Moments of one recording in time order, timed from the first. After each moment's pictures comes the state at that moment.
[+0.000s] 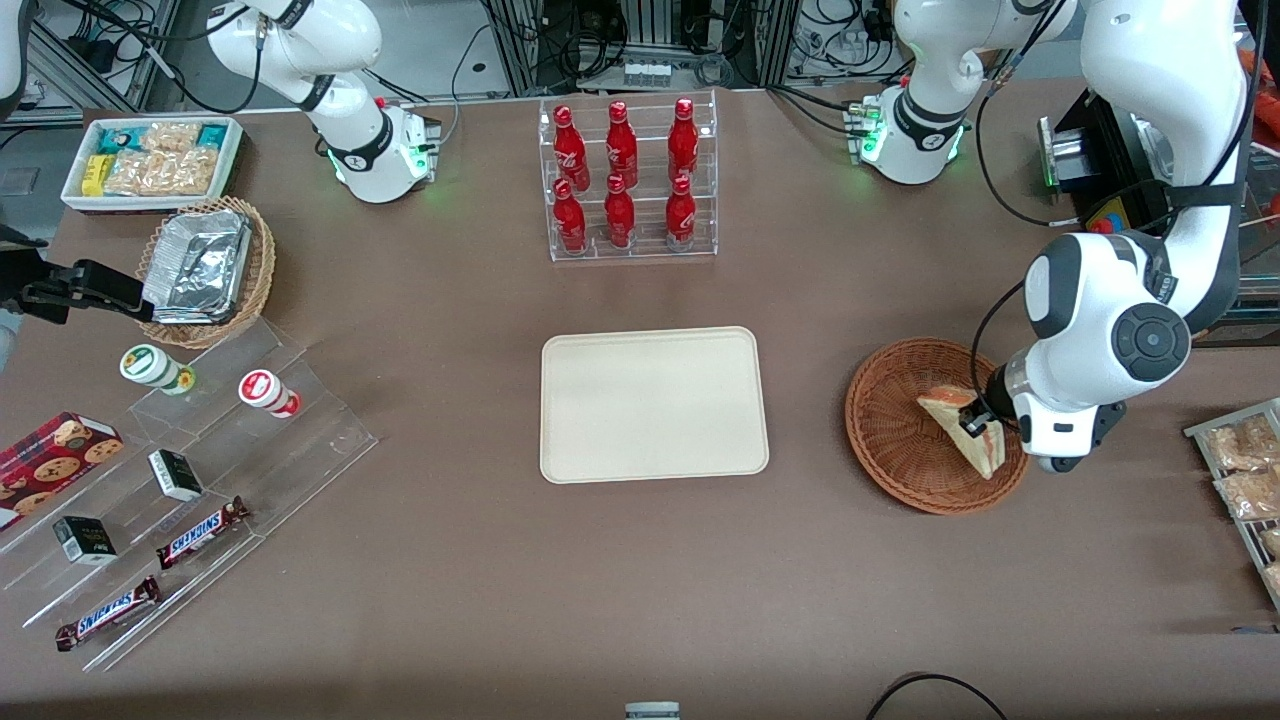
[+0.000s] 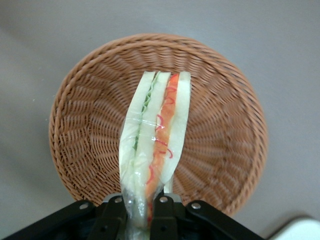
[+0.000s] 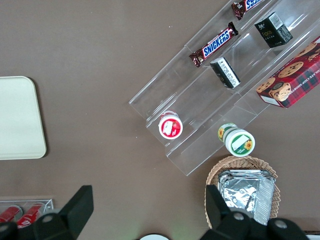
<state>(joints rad) -0.03 0.30 -0.09 -1.90 0.01 2.08 -0.77</state>
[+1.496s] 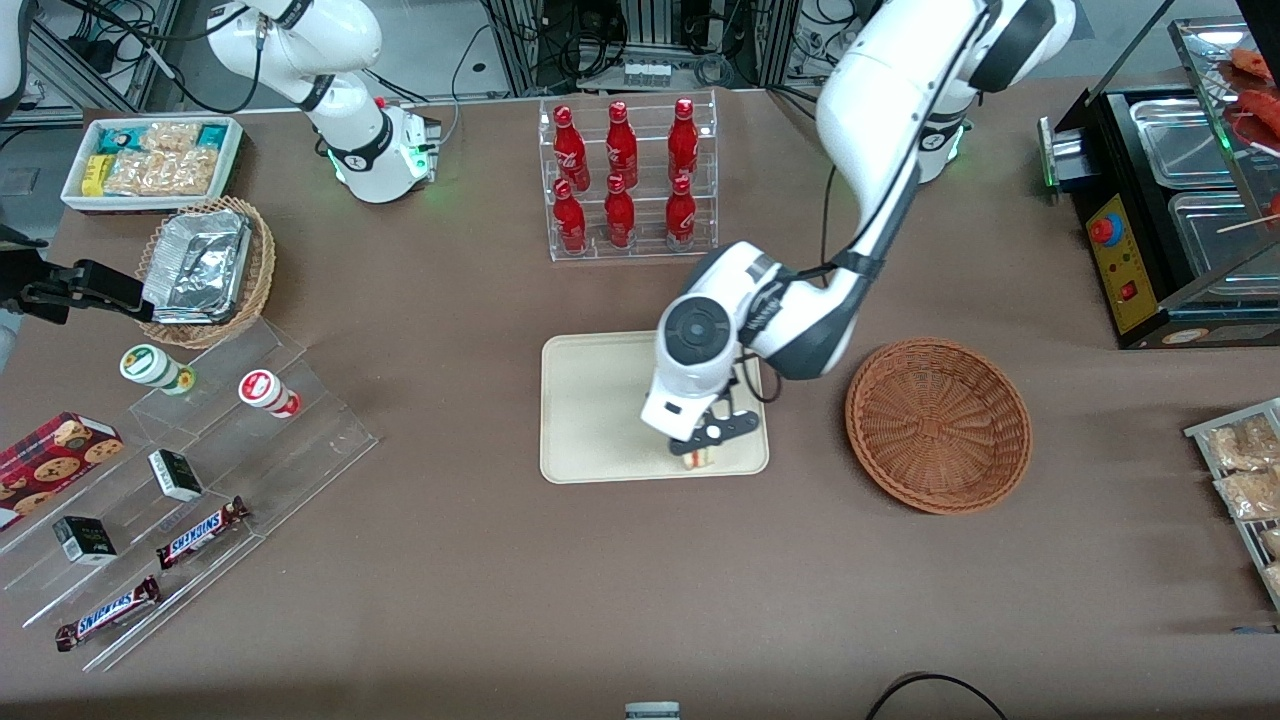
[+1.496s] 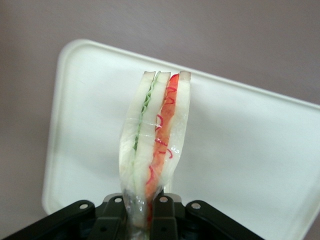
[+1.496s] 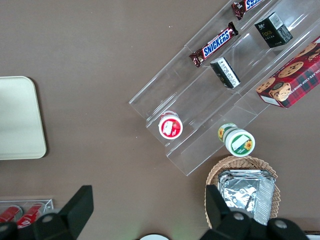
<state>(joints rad) -0.64 0.75 -0.10 -1.33 0.01 1.99 -1.03</state>
